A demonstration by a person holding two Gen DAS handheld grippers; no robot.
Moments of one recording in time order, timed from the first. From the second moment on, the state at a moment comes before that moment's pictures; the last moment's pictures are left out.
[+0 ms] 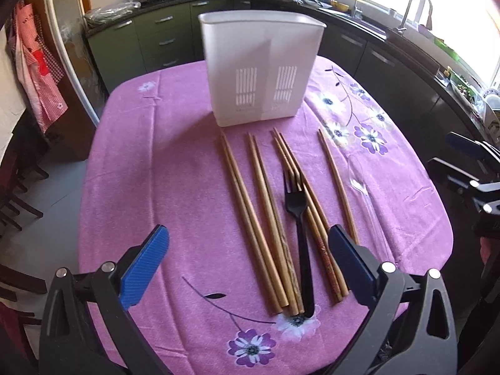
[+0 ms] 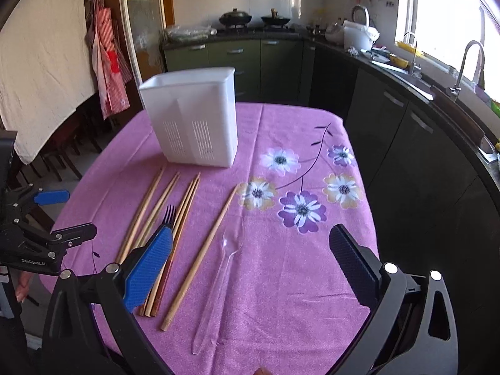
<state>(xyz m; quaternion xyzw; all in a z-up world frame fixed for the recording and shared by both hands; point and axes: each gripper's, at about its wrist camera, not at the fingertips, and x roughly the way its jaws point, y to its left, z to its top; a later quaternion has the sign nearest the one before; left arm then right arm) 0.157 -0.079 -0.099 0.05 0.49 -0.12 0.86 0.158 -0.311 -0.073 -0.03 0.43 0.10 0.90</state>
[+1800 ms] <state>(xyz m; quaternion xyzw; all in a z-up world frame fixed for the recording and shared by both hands) 0.189 -0.122 -0.121 0.03 0.54 -0.18 0.82 0.207 -0.291 -0.159 -0.04 0.61 0.13 0.78</state>
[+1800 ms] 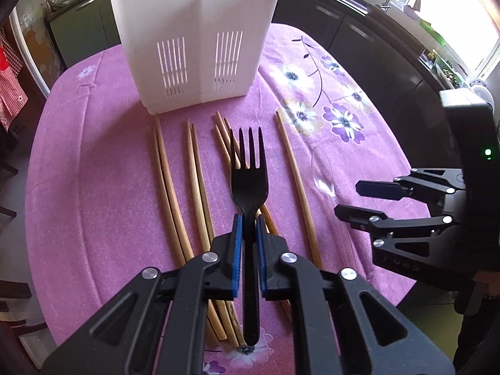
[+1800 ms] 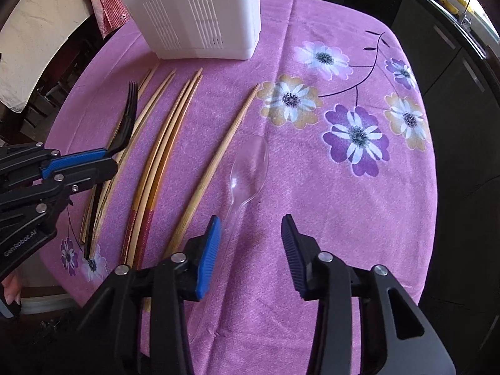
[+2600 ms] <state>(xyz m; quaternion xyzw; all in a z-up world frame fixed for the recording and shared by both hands) 0.216 -0.079 0.044 -0.04 0.31 -0.18 0.93 0.201 -0.289 -0.140 0.02 0.55 0.16 0.82</state>
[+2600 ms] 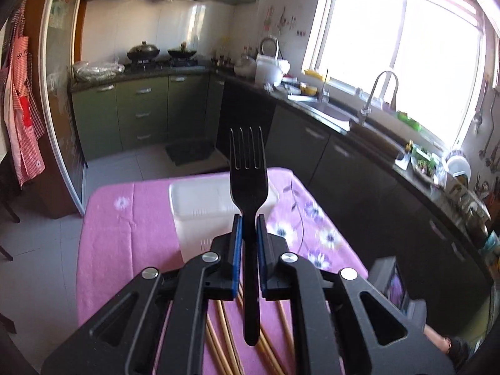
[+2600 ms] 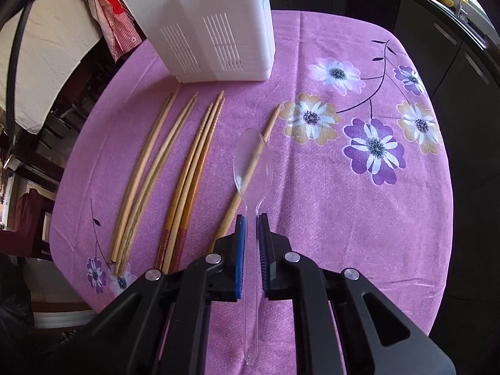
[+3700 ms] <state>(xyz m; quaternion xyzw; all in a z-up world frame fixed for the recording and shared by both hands) 0.288 -0.064 -0.023 -0.02 0.25 -0.12 0.96 0.256 -0.298 0.066 0.13 0.26 0.23 0.93</state>
